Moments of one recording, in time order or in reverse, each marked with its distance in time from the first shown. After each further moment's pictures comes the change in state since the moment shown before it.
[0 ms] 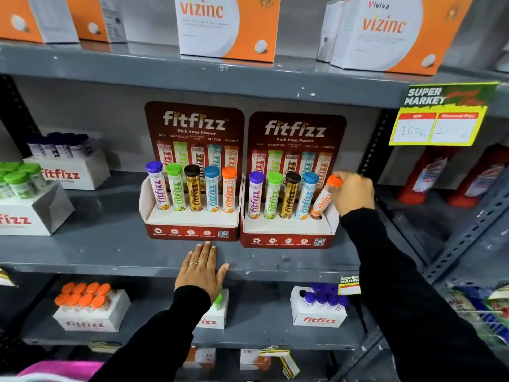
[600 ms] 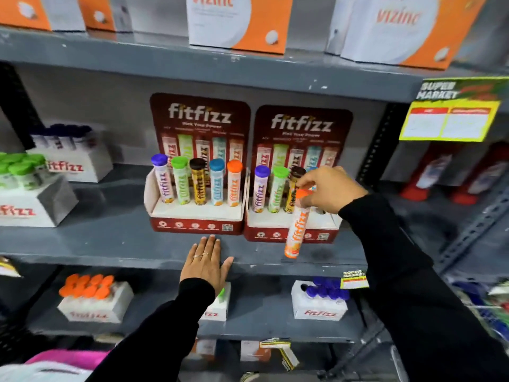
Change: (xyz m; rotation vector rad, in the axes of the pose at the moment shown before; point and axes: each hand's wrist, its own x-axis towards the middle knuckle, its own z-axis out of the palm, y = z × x) left_hand 0.004 0.005 0.003 -0.032 0.038 0.044; right_hand -0.023 -0.047 -0.039 -0.055 -0.534 -0.259
